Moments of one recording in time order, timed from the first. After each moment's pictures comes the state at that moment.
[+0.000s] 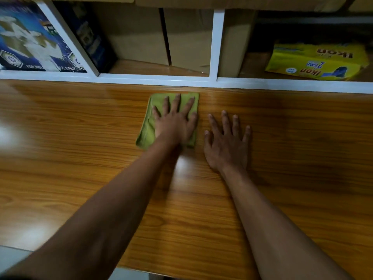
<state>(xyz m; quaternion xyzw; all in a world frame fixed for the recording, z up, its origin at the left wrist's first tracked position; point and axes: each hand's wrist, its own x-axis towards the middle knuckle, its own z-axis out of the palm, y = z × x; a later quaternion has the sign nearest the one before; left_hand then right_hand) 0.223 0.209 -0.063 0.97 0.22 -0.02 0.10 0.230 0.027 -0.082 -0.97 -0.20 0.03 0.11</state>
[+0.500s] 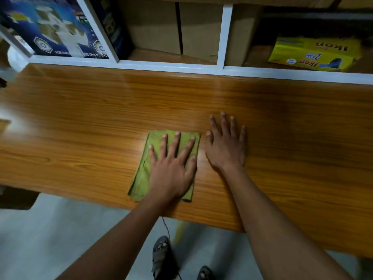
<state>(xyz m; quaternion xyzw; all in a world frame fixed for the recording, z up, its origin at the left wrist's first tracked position) 0.000 0.122 -0.058 0.97 0.21 -0.02 0.11 0.150 0.004 -0.065 -0.97 -0.23 0.08 0.09</state>
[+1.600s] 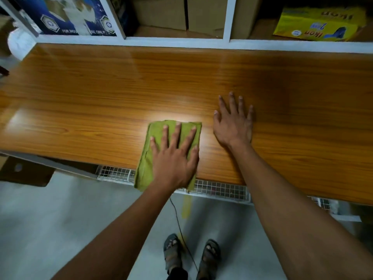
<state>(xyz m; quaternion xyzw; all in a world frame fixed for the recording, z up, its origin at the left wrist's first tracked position) -0.077 0.107 -0.062 0.97 0.23 -0.03 0.10 0.112 -0.008 -0.068 -0.97 -0.20 0.06 0.07</state>
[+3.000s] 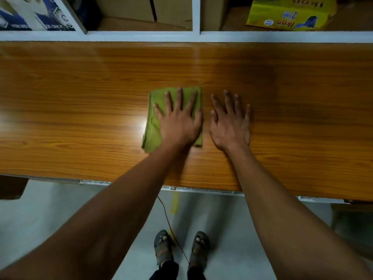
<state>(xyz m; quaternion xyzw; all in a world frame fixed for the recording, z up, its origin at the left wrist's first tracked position) 0.083 0.077 -0.066 0.97 0.21 -0.02 0.11 0.142 -0.073 -0.079 -0.98 -0.18 0.03 0.06</state>
